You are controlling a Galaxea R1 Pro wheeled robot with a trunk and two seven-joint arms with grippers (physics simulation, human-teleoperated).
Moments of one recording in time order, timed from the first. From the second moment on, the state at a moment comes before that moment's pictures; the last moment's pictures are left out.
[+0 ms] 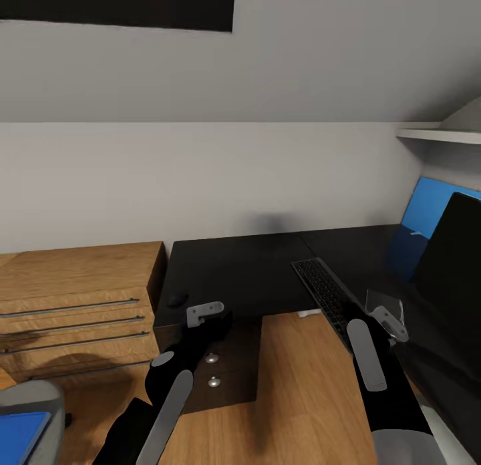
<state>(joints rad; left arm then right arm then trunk) -0.31 -0.12 -0.35 -1.56 0.46 0.50 0.38 -0.50 0.07 -0.14 -1.38 -0.71 0.34 -0.90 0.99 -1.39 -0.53</state>
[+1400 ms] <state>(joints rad) -0.27 -0.07 -0.31 -1.59 0.44 0.51 0.43 -0.48 0.05 -0.14 -1.32 -0.72 0.33 -0.90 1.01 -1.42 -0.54</state>
